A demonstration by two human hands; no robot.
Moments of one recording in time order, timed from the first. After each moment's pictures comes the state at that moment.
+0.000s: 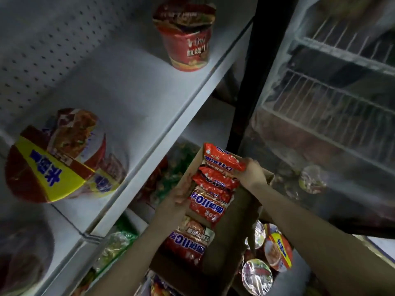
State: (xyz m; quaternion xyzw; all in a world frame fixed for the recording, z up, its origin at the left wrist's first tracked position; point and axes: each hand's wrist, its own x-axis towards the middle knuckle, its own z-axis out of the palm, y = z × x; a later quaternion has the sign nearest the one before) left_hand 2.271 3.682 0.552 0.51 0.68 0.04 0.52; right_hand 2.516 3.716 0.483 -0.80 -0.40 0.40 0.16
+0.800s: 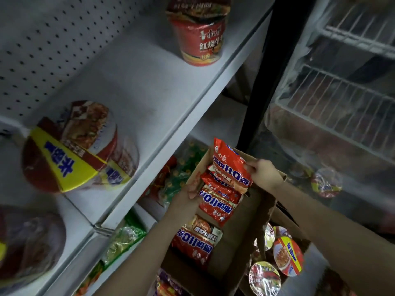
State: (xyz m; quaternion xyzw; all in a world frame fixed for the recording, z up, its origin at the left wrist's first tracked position) left_hand 2.277 3.691 0.536 0.46 0.68 0.05 0.57; right_hand 2.527 3.718 0.488 -0.74 -0.51 0.43 0.08
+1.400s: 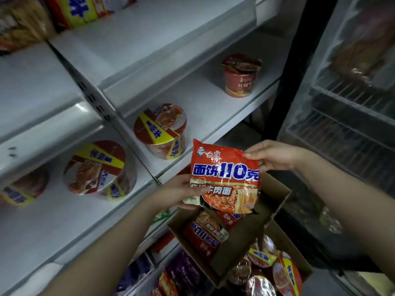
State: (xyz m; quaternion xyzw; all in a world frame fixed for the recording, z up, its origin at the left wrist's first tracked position) left_hand 2.204 3.616 0.688 0.48 0.57 0.13 0.65; right_hand 2.505 3.706 0.698 -0.46 -0.52 0.72 0.11
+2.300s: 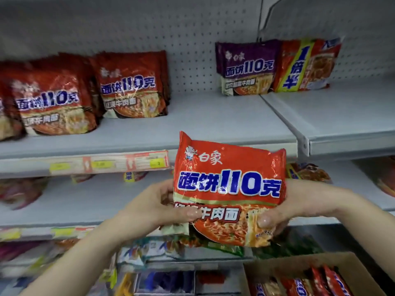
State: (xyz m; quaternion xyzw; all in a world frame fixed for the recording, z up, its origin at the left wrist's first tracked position) left_hand 2.026 3.364 0.879 0.44 0.65 0.47 0.41; right_hand 2.238 3.584 0.903 -0.13 -0.79 0.57 -0.17
